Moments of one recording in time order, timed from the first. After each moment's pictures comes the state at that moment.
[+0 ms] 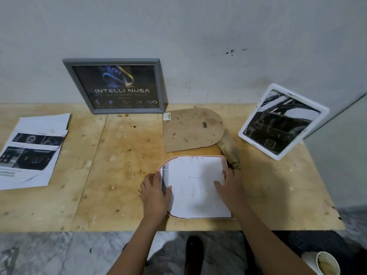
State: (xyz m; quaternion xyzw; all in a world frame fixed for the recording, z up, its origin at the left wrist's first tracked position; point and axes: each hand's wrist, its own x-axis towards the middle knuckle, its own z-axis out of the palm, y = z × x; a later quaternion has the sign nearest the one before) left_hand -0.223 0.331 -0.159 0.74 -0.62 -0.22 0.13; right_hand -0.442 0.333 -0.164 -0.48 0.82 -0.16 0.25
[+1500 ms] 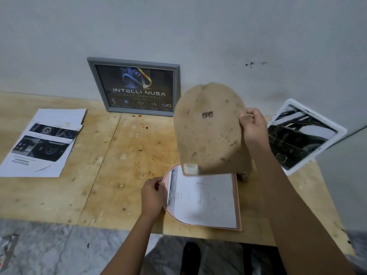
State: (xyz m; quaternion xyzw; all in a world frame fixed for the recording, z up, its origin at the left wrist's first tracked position) left_hand -0.195 0.311 -0.170 0.74 -0.49 -0.34 0.31; right_hand -0.445 0.224 -0.008 -0.46 0.65 -0.50 0.34
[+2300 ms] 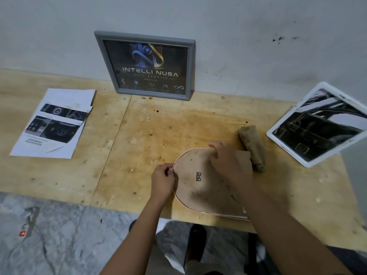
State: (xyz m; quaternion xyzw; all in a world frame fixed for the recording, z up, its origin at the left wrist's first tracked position) left_hand -0.189 0.306 -0.169 0.73 -0.50 -0.38 0.28; right_hand -0.392 0.251 -0.147 -0.68 0.67 -0.12 0.27
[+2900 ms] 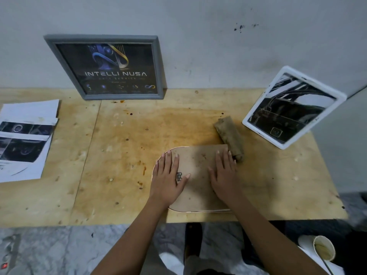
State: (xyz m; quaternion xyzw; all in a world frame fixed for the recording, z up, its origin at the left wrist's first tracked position) left_hand -0.230 0.308 -0.190 0.59 -0.79 -0.17 0.01; right_hand -0.427 0.331 -0.179 -0.62 0.76 -0.06 0.17
